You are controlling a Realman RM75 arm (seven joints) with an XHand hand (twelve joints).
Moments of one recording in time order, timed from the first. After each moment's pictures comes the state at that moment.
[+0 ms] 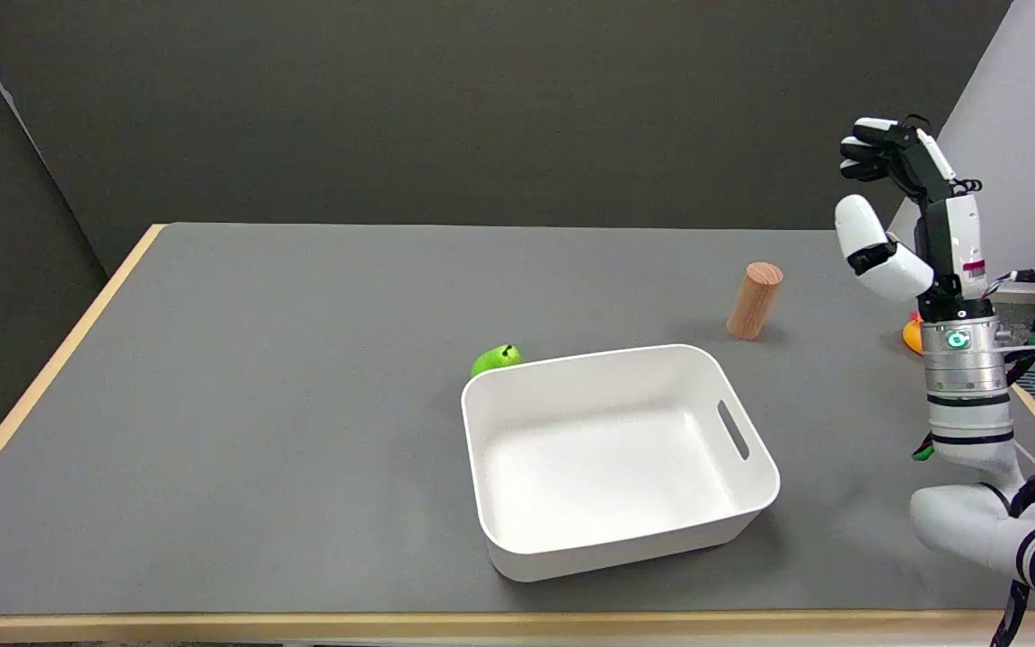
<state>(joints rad) 0.07 -0.87 -1.84 0.78 0.79 1.46 1.09</state>
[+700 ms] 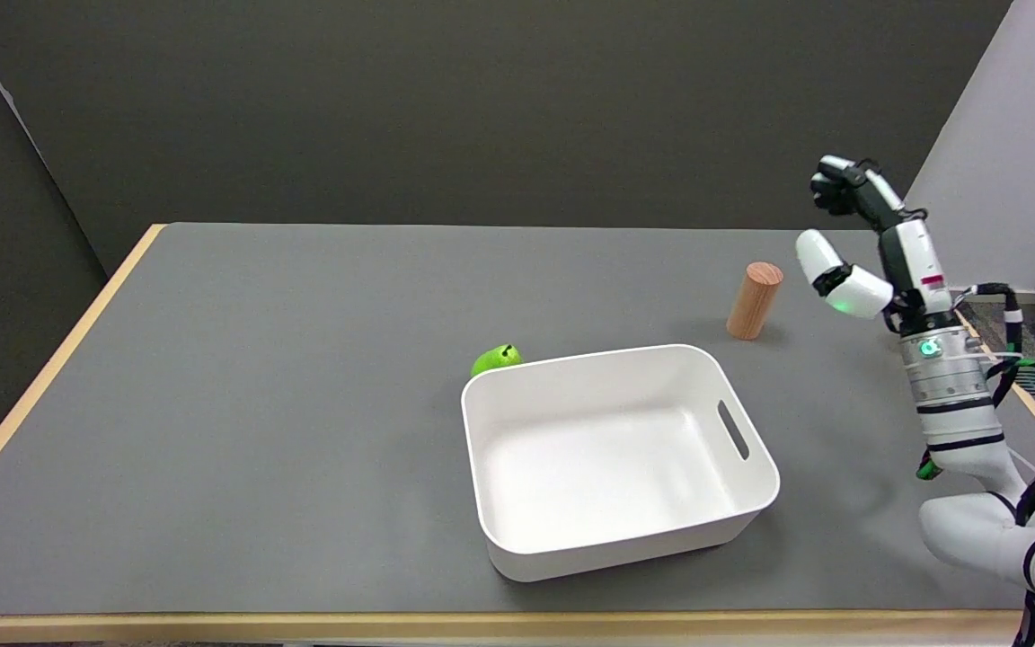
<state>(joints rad) 0.07 -0.86 -1.85 0.73 0.75 1.29 1.08</state>
